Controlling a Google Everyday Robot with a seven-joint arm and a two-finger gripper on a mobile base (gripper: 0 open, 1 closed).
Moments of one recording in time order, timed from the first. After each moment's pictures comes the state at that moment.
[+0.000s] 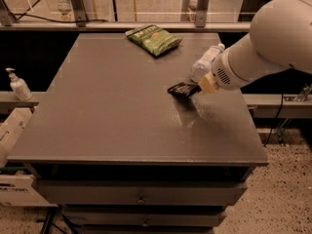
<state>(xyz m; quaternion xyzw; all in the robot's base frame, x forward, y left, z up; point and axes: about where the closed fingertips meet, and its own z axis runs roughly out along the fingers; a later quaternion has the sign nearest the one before) 0.565 -0.137 0.874 -0.33 0.89 0.03 0.31</state>
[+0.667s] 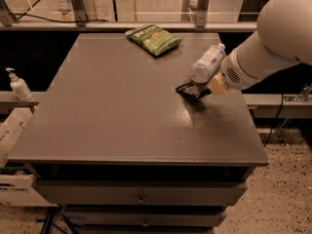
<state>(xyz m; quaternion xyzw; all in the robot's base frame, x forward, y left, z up) 0.562 -0.166 0.869 -0.33 0.90 0.01 0.28</state>
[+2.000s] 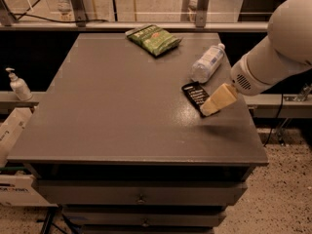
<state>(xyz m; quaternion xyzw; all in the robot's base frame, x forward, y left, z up) 0.547 -0.188 0.859 -0.34 0.91 0.01 0.25</state>
